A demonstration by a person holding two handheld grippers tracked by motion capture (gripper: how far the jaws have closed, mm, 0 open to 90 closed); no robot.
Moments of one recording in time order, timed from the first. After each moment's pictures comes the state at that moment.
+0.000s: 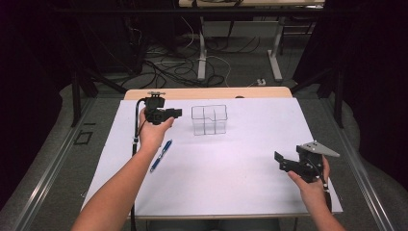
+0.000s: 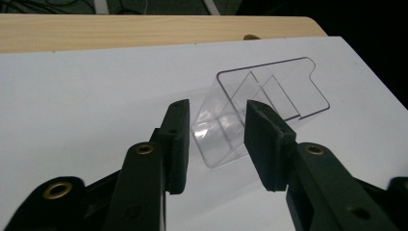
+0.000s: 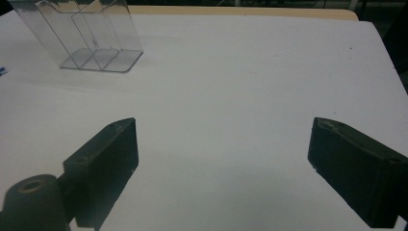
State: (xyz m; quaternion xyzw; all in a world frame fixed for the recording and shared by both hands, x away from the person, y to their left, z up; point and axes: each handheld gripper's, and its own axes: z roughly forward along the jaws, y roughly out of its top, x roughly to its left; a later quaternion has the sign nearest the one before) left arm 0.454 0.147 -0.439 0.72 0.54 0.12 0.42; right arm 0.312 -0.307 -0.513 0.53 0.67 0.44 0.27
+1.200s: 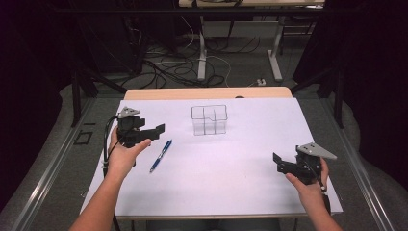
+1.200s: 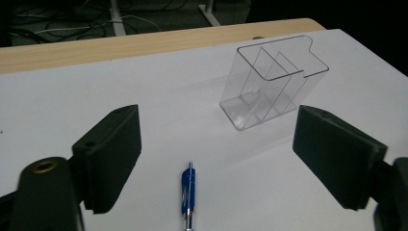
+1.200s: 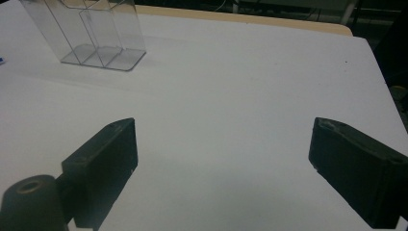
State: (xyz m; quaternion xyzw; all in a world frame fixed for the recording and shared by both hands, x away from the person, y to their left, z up) left arm 0.381 0.206 -0.437 0.73 0.50 0.18 0.44; right arm 0.304 -0.297 -0.508 0.52 0.68 0.43 0.30
